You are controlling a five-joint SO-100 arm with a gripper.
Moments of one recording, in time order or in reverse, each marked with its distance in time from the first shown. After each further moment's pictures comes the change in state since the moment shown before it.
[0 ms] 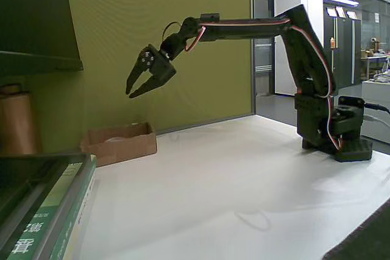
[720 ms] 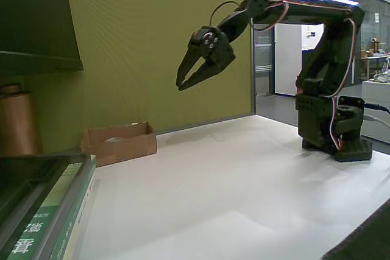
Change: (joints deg) arm -8.1 46.9 45.7 2.3 3.2
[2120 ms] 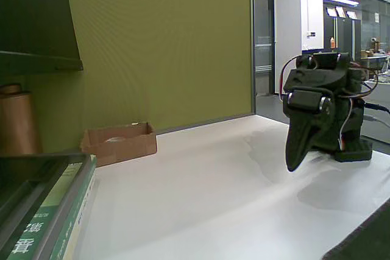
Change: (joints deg) arm -29.0 70.8 64.6 12.6 15.0
